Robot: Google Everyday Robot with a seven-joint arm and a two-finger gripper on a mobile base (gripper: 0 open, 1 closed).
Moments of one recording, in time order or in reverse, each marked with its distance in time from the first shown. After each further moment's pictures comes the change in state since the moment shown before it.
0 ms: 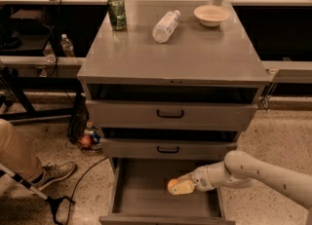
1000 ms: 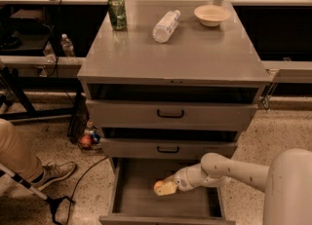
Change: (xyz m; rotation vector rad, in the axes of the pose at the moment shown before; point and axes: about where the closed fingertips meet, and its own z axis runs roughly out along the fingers) arm 0.005 -0.042 0.095 0.030 0.049 -0.036
